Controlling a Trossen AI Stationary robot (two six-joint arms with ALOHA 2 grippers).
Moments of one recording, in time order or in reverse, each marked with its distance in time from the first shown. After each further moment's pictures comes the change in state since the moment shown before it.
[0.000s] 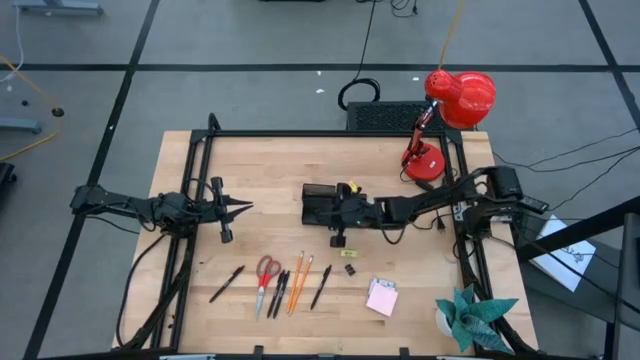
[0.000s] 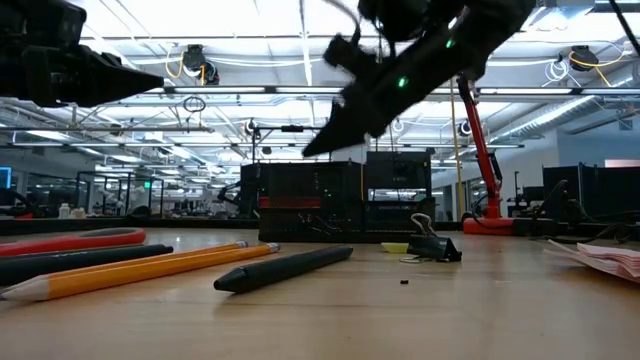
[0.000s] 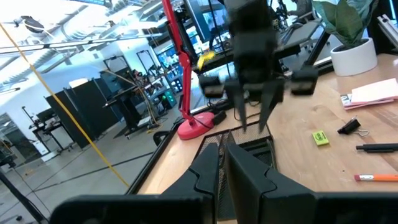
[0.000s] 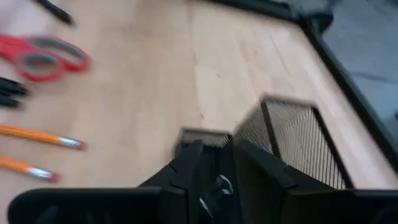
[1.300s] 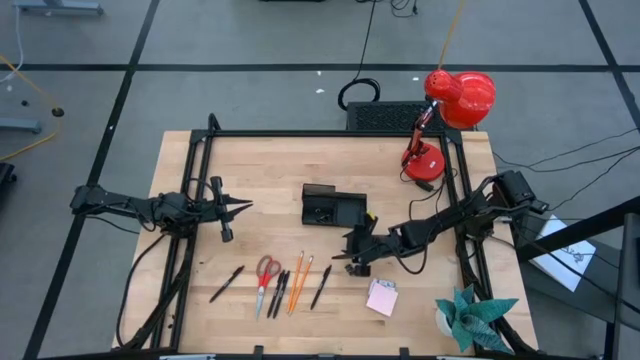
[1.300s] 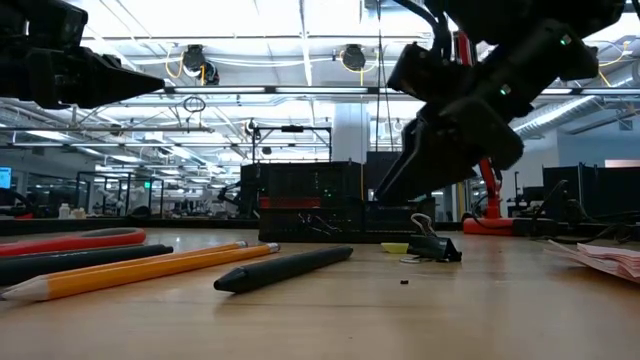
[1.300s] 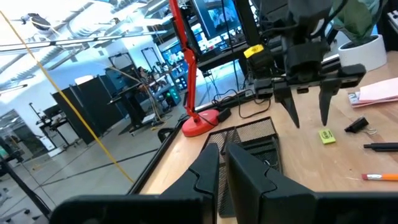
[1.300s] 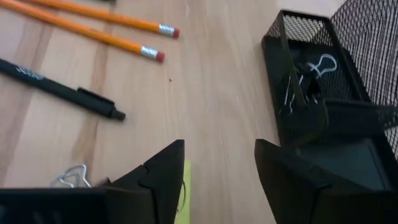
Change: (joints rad) left arm 0.000 0.000 0.000 -0.001 -0.024 -0.002; right arm 0.220 -0.050 -0.196 -0.104 0.075 0.293
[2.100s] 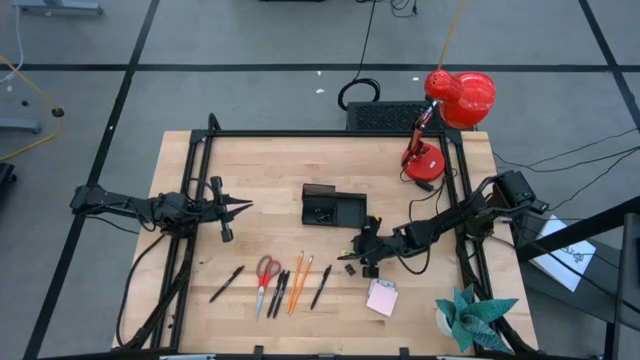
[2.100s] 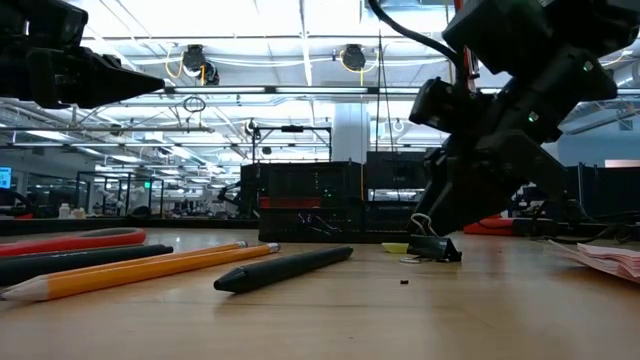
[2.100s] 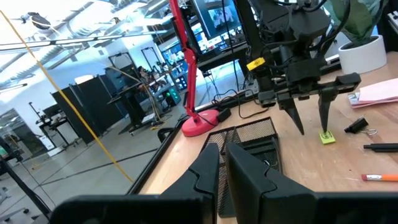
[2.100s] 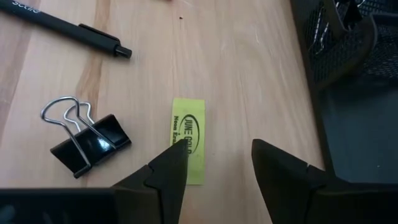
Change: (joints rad) left arm 0.000 0.000 0.000 0.000 0.000 -0.003; right arm 0.002 0.000 -0.092 0.014 -0.078 0.069
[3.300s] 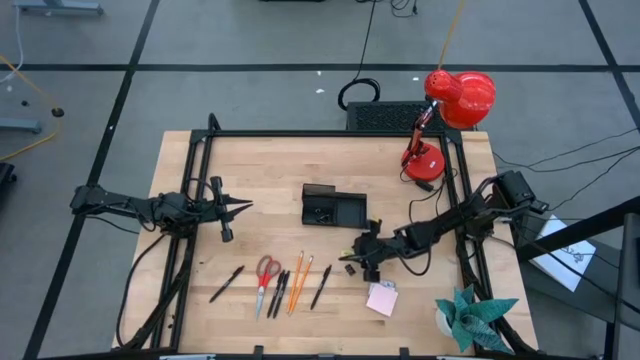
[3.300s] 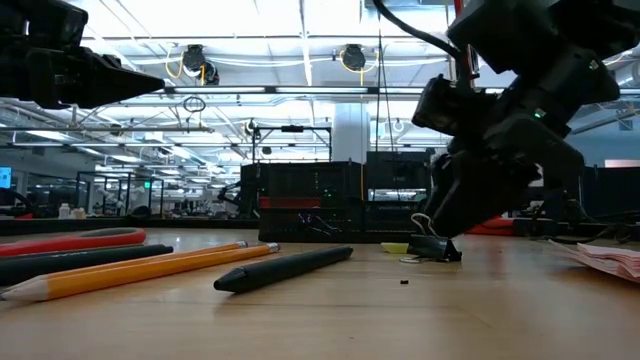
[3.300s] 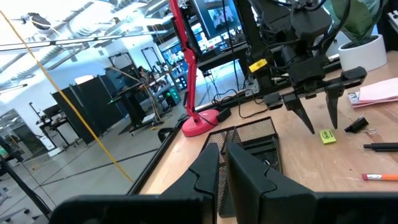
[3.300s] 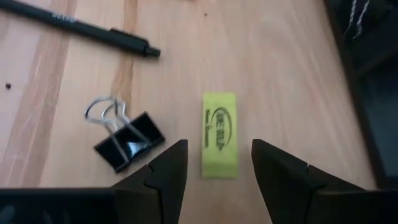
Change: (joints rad) left arm 0.000 0.000 0.000 0.000 0.000 0.002; right arm 0.013 0.003 -0.014 0.036 -0.072 0.082
